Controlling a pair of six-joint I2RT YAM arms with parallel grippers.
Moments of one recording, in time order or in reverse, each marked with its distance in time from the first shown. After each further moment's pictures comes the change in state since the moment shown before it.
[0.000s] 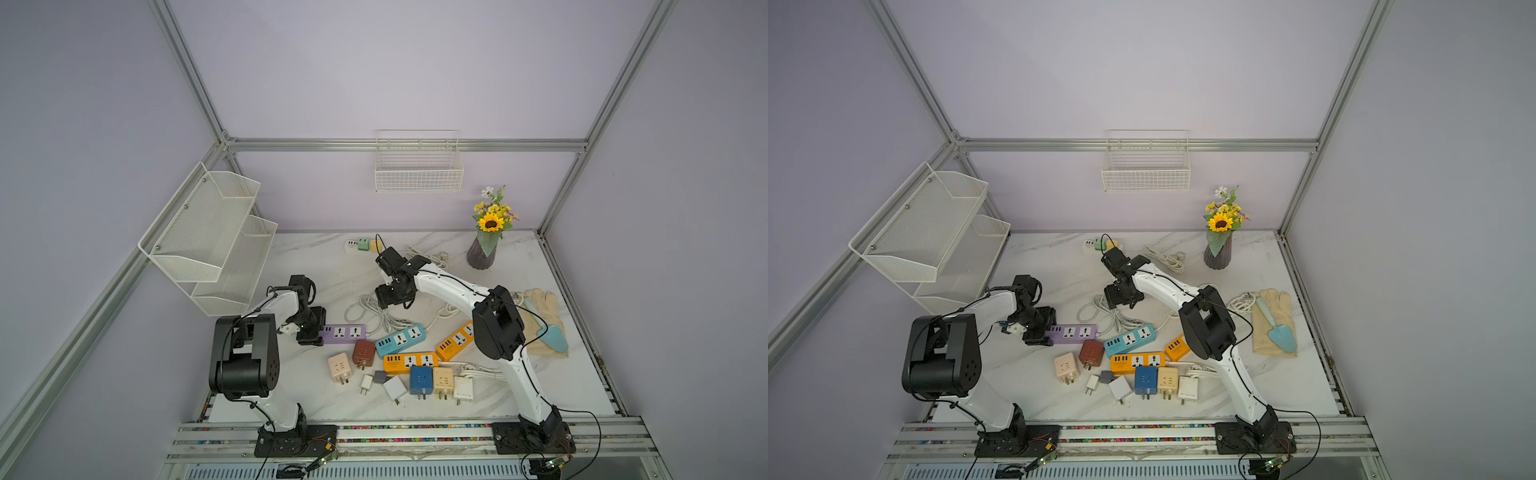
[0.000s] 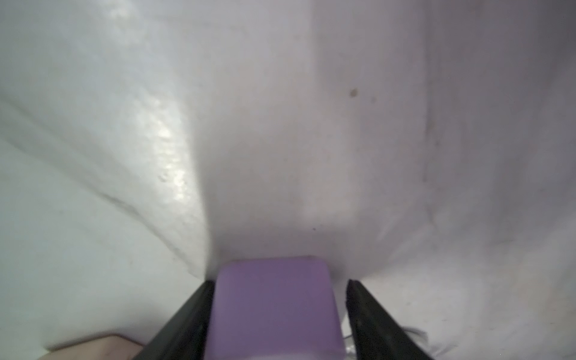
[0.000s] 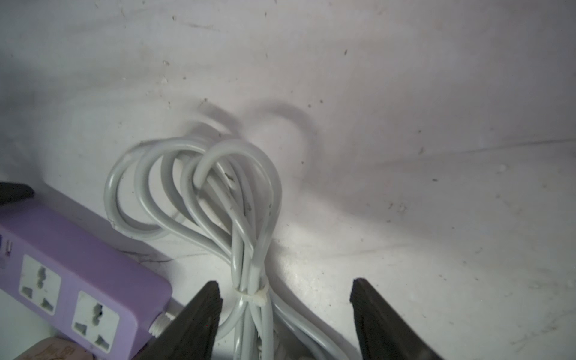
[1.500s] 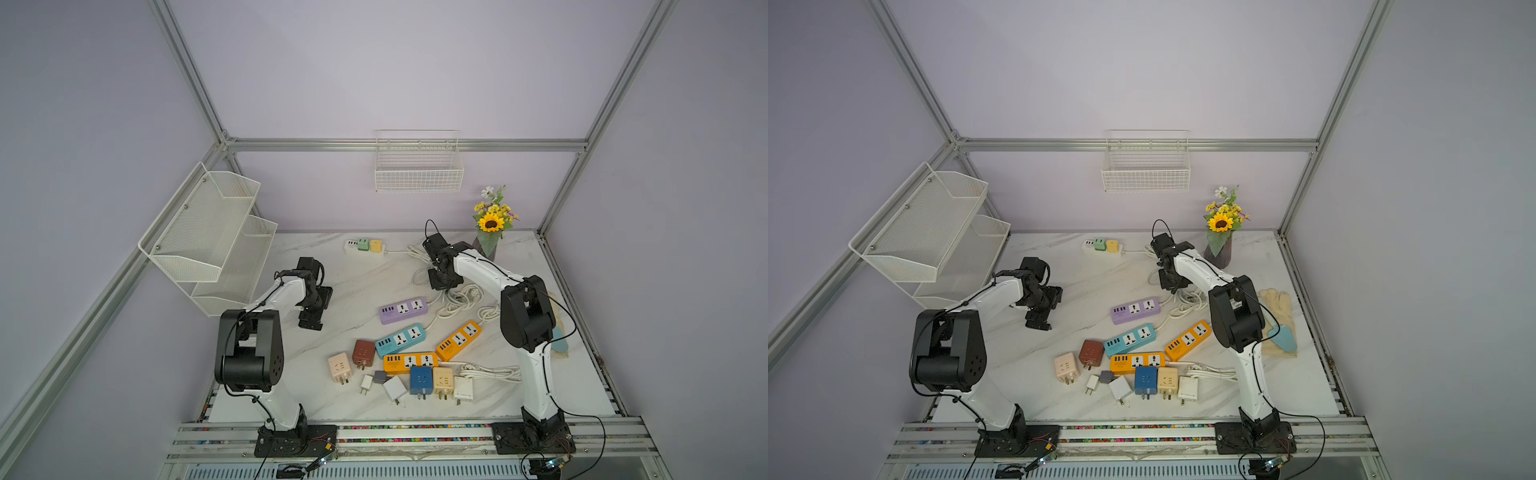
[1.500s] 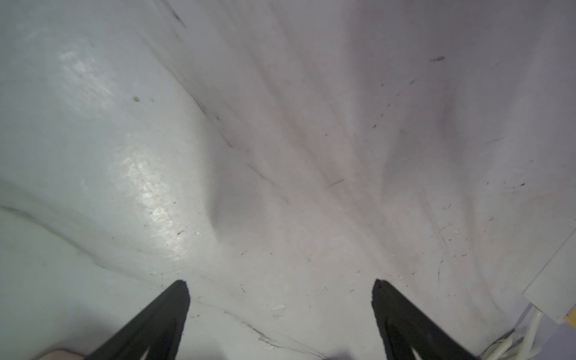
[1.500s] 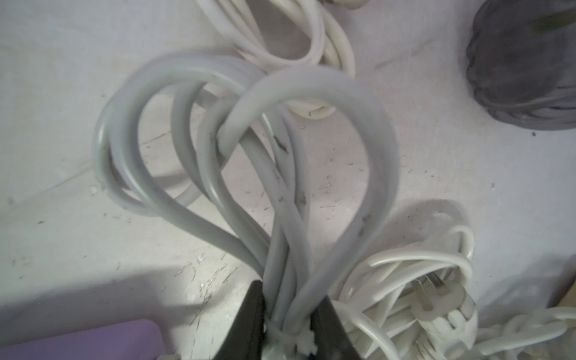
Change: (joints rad) left arm -0.081 0.045 0.188 -0.032 -0.109 0.117; right arm -0.301 -0.102 -0.171 -0.046 0.321 -0.011
